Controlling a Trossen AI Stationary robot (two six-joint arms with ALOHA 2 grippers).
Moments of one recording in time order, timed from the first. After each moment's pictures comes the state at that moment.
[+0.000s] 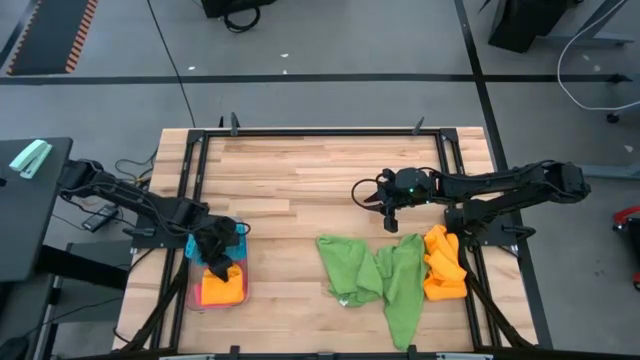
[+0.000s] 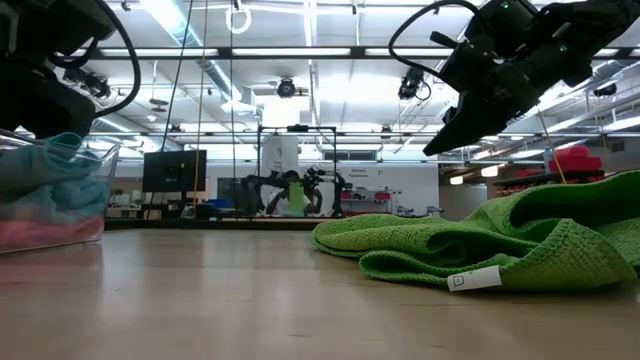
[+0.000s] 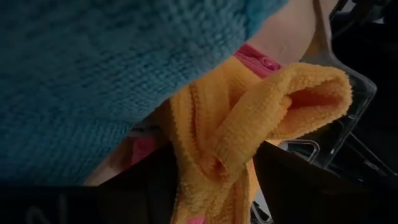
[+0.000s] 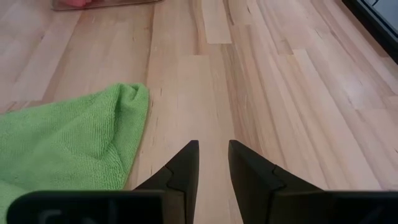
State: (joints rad) left arm -0.29 0.89 0.35 -0.44 0.59 -1.14; right arm -0.15 1.10 0.48 0.02 -0.06 -0.06
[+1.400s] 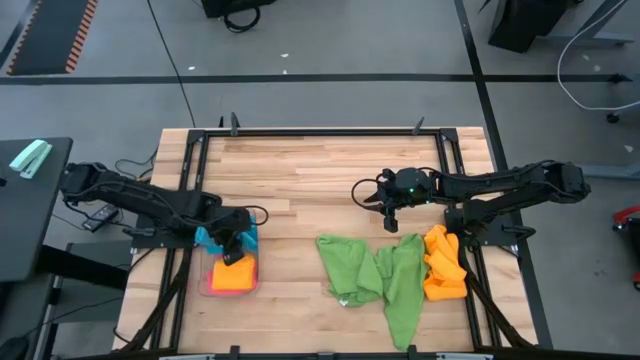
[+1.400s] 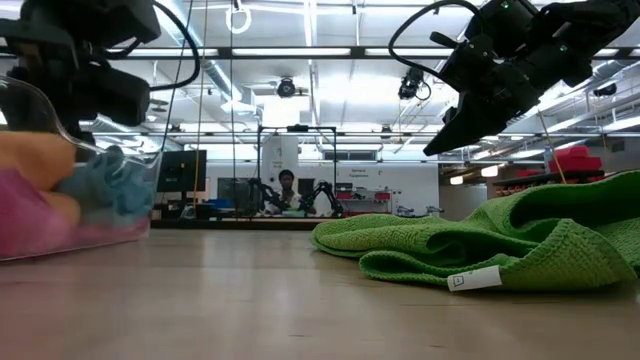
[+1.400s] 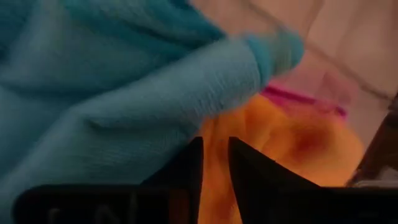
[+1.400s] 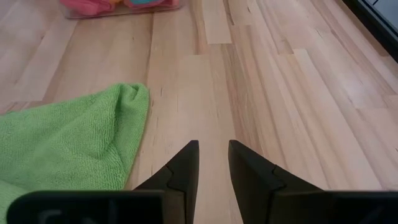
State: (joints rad) left arm -0.16 1.05 0.55 -0.68 0.24 -0.69; right arm -0.15 1.10 0.48 0.02 -0.06 -0.06
